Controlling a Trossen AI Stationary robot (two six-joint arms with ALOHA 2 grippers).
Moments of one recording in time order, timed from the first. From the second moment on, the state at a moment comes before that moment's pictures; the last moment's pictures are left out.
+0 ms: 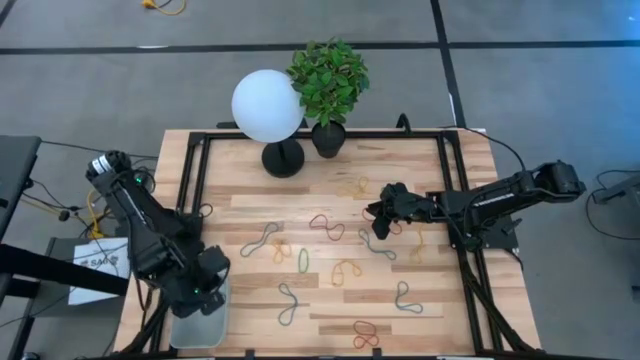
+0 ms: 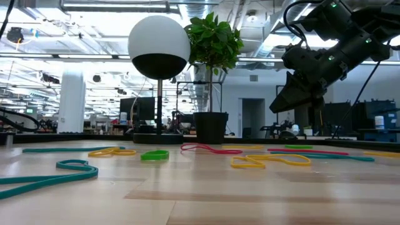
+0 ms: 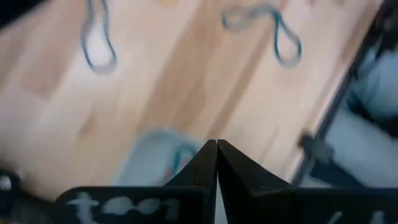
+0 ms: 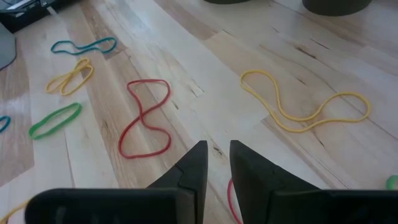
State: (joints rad) left arm -0.93 1.24 1.05 -1.07 -0.29 -1.46; right arm 0.04 1.20 0.40 0.14 0.30 0.50
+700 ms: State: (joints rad) left arm -0.55 1.32 1.04 -1.09 -0.47 -1.00; right arm 0.04 1.20 0.40 0.14 0.30 0.50
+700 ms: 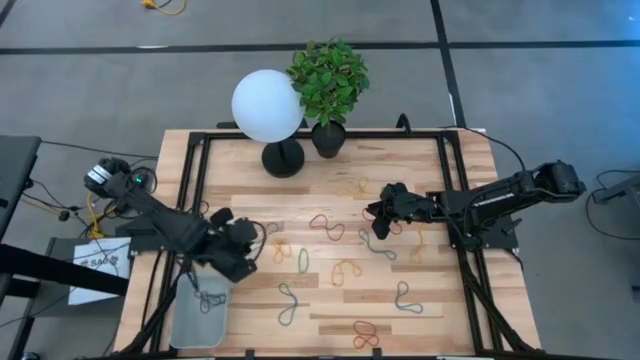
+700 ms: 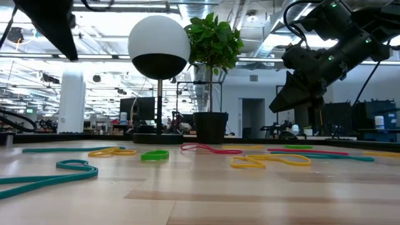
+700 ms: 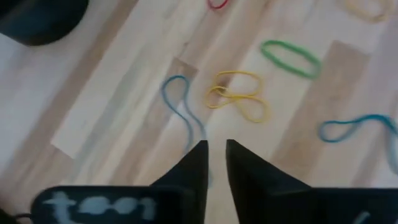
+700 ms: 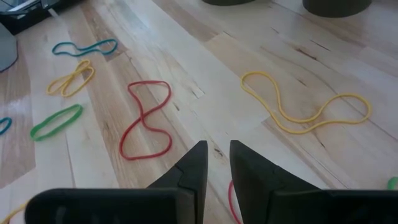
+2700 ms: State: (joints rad) left arm -0.19 1.14 0.77 -0.78 -0.35 -0.32; right arm 0.08 1.97 1.04 0.14 0.22 0.18
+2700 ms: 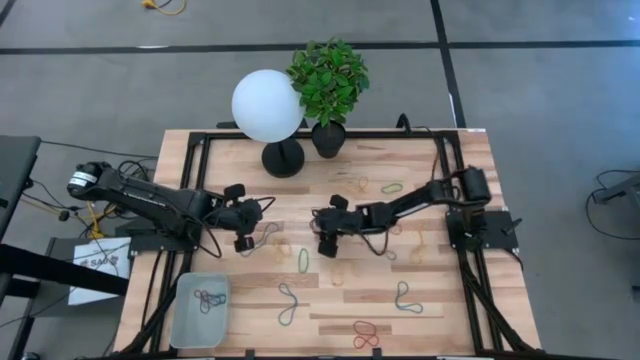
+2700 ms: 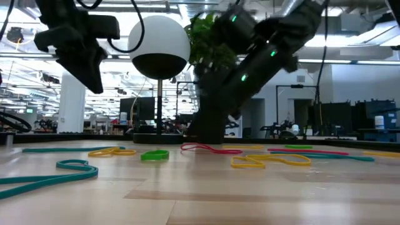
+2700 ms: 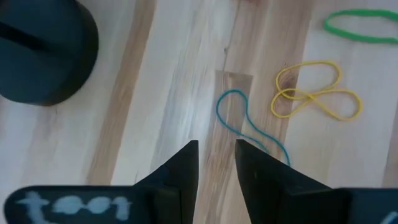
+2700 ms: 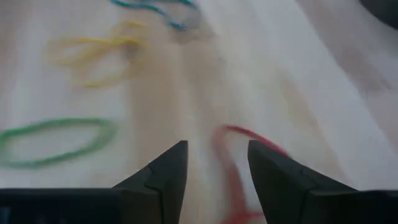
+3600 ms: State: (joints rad) left arm -0.19 1.13 0.76 -0.72 -0.32 -0.24; right arm 0.02 1.85 1.08 -0.24 0.32 0.18
